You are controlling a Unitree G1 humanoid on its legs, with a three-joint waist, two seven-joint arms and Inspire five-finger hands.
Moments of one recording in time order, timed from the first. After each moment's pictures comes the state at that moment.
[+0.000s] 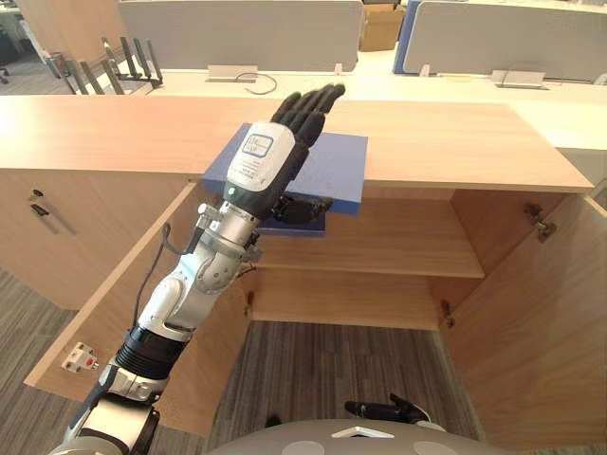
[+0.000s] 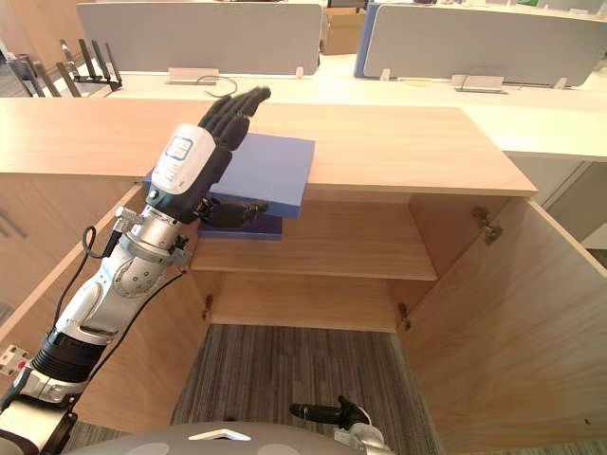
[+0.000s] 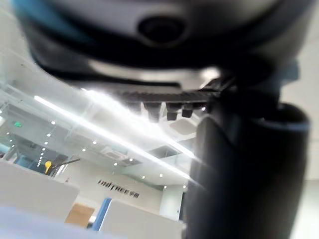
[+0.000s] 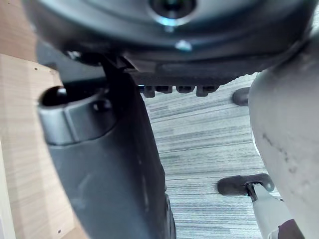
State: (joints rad) left arm -0.31 0.49 -0.28 -0.12 0.67 -0.24 0.18; right arm 0.02 -0.06 -0.09 1.22 0.12 -0.01 0.04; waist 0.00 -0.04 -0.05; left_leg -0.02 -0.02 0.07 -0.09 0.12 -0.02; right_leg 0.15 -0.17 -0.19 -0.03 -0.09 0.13
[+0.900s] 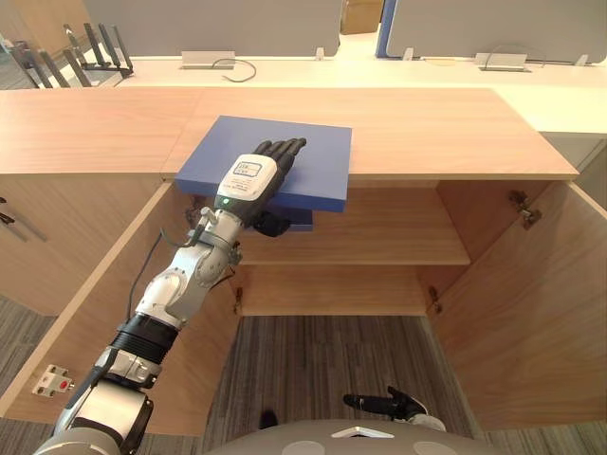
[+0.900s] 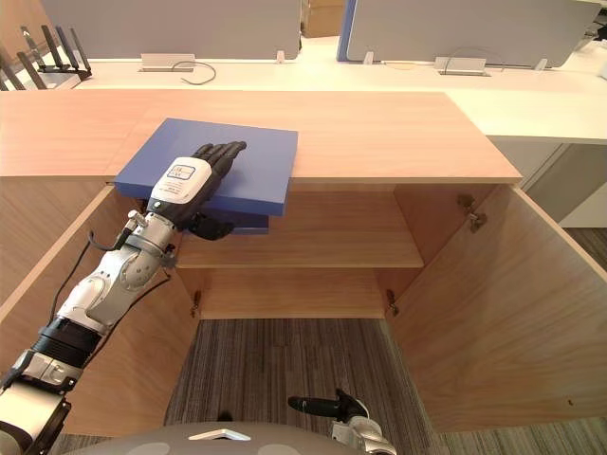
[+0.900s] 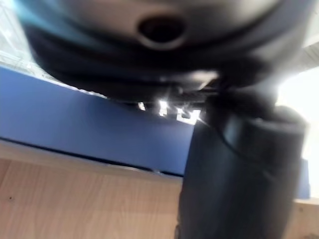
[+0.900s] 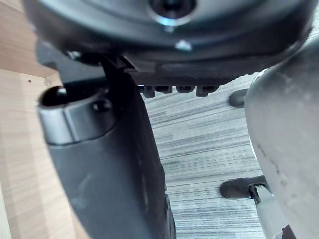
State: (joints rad) left arm -0.39 0.53 -0.31 0.15 0.81 -0.19 0.15; right arm 0.00 -0.05 -0.09 1.19 0.12 -0.01 0.04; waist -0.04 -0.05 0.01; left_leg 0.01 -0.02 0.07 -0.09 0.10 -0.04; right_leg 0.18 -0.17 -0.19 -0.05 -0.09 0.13
